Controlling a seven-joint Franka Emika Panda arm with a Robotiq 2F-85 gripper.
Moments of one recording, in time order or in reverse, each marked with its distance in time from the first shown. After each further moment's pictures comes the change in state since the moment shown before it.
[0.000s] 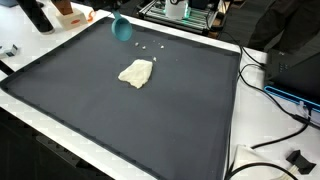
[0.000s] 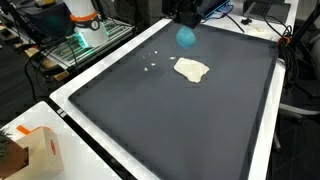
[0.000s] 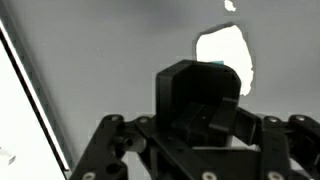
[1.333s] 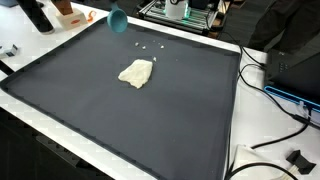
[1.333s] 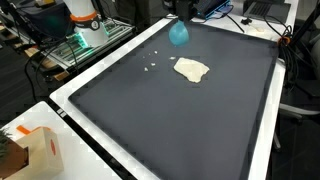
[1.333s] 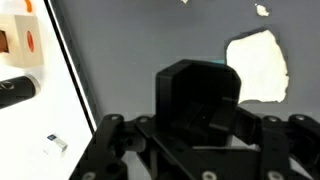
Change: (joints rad) arm 0.041 0.012 0.021 0.064 -0.189 -0.152 0.173
